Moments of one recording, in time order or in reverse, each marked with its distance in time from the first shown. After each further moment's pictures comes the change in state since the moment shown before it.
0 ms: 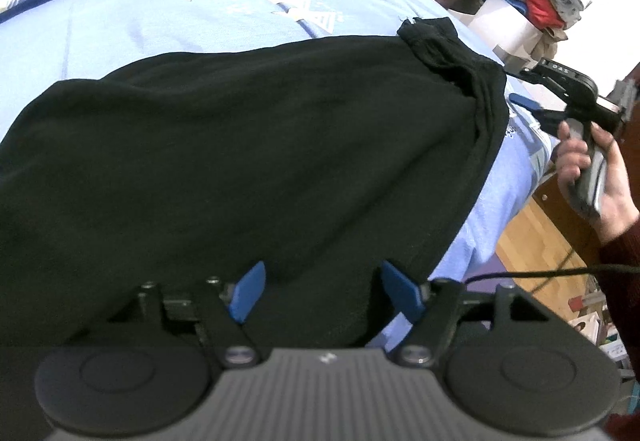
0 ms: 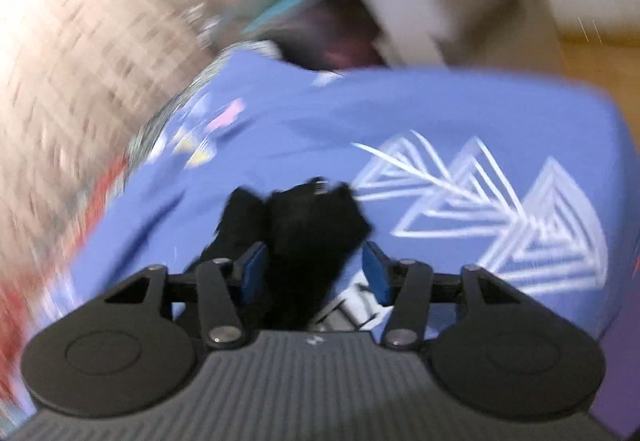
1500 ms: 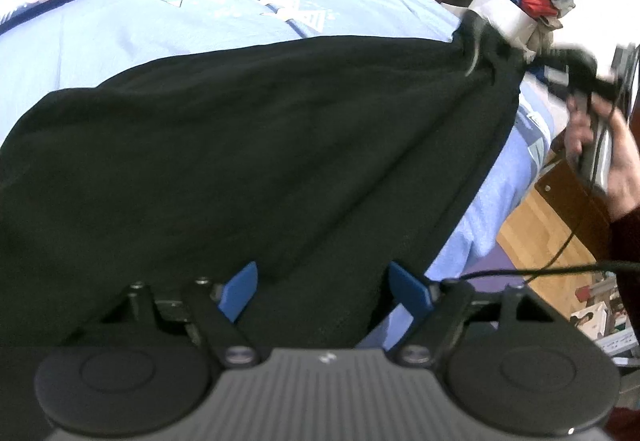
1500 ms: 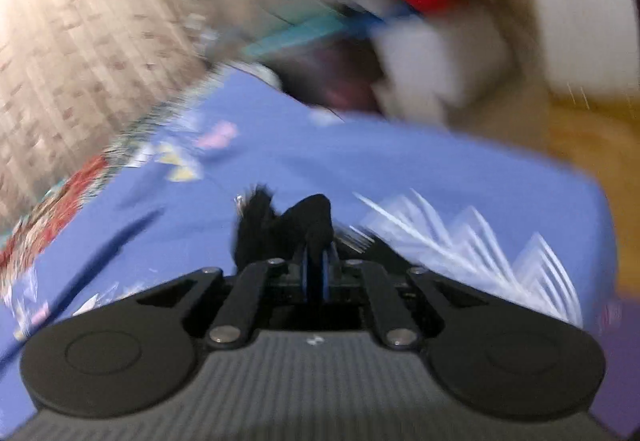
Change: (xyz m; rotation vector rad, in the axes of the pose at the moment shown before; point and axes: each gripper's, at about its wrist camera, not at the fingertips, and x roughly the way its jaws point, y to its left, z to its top) left arm 0.000 -0.008 -0.001 0.034 0.005 0.019; right arm 0.011 0.048 0.011 -0.177 -0.072 -0.150
